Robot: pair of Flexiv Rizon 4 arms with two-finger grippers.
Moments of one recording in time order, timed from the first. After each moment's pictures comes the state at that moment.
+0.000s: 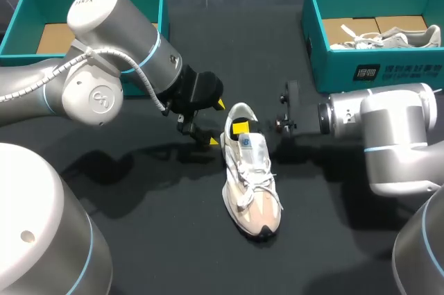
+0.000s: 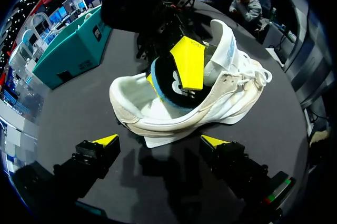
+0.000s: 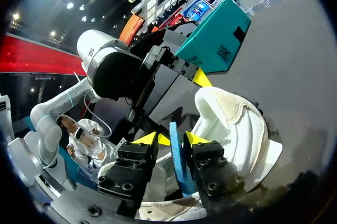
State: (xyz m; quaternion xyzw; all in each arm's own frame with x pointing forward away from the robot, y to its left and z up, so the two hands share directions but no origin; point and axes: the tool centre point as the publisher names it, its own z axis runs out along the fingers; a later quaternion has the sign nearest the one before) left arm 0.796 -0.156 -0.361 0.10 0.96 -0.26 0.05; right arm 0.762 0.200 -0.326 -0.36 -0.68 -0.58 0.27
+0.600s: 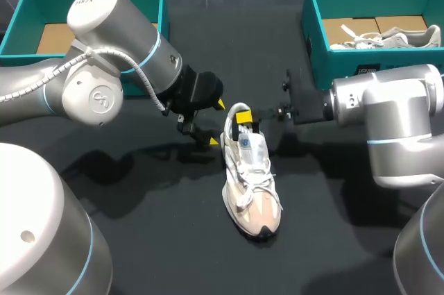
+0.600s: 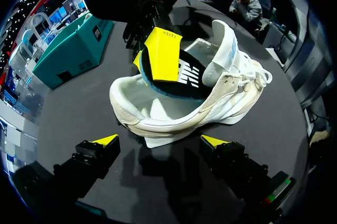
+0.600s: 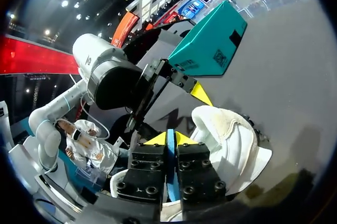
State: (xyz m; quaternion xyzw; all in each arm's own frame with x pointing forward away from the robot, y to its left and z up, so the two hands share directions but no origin) left arm 0.796 -0.156 -0.361 0.10 0.96 -0.26 0.05; right arm 0.774 0.192 -0.315 -0.37 -0.69 -0.56 0.26
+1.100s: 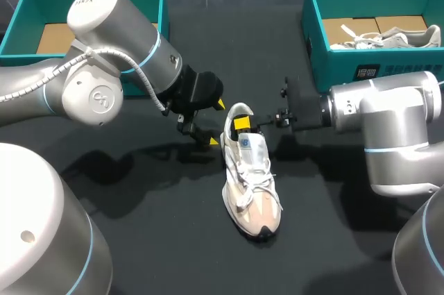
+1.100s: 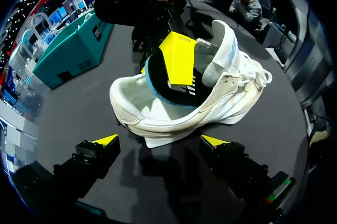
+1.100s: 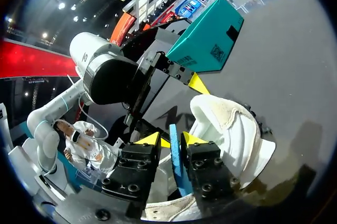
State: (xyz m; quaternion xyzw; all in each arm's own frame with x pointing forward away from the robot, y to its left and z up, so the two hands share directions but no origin) left arm 0.796 -0.156 -0.361 0.10 0.96 -0.26 0.05; right arm 0.767 0.195 -0.321 -0.38 -0.69 -0.55 0.26
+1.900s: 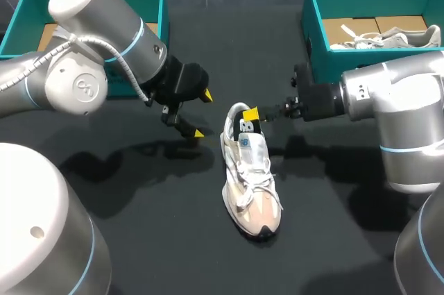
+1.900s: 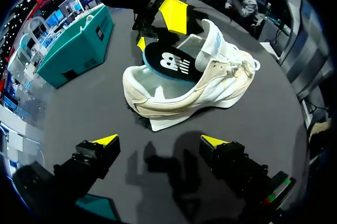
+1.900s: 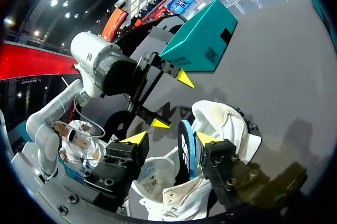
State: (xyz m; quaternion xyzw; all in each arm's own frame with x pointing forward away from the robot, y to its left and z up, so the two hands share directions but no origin) left arm 0.807 -0.124 -0.344 0.12 0.96 -0.25 0.05; right arm 0.769 0.171 -0.301 -0.40 -0.71 -0.52 0.25
